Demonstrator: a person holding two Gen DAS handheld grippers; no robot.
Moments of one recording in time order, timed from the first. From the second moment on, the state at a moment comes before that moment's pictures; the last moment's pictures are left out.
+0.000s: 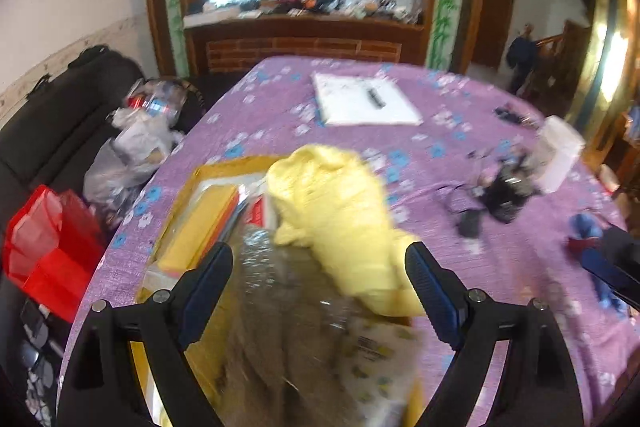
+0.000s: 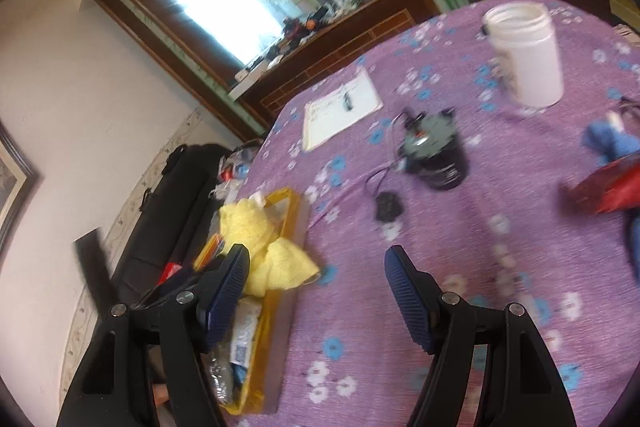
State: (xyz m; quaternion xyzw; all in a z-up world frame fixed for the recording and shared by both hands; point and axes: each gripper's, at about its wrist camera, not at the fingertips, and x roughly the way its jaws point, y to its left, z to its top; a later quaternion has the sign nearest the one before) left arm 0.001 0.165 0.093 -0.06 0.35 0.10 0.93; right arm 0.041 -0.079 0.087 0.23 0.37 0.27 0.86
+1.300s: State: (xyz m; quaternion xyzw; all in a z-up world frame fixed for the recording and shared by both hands) left arm -0.029 0.017 0.042 -0.03 0.38 -0.14 0.91; right arm 0.054 -0.219 0.073 0.07 0.42 0.10 0.90
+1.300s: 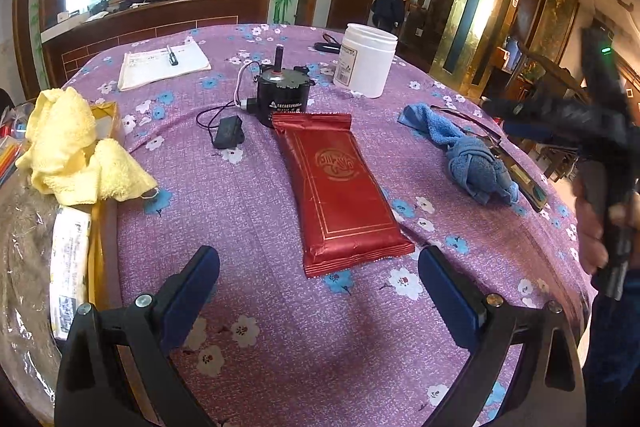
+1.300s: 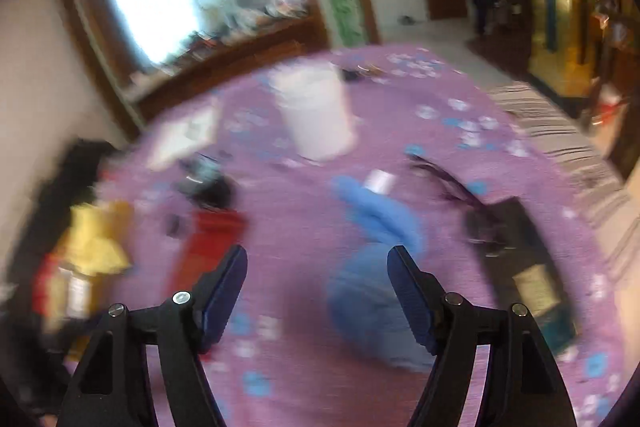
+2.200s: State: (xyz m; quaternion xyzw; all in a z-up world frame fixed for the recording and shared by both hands) left arm 0.024 -0.006 0.051 -0.04 0.43 -0.12 0.90; right arm 0.105 -0.179 0.032 0.09 0.41 0.11 0.90
